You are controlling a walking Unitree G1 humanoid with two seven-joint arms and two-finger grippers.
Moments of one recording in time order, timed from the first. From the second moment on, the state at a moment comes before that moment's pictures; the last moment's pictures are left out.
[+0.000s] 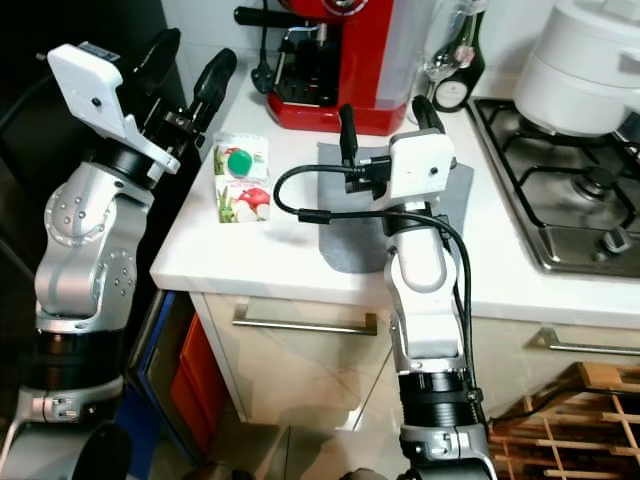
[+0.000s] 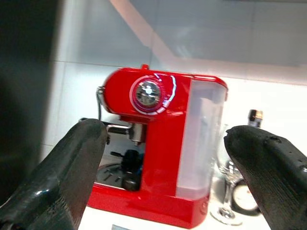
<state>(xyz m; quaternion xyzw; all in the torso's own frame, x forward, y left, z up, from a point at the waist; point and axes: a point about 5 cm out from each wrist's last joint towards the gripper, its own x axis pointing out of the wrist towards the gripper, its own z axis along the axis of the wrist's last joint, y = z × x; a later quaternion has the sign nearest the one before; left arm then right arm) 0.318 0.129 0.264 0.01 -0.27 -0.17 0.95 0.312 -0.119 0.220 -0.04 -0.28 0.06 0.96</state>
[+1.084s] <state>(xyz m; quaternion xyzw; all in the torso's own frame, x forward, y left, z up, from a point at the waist) 0.315 0.118 0.247 0.03 -0.24 -0.12 0.96 0.353 -0.151 0.233 -0.01 -0.21 0.16 0.97</state>
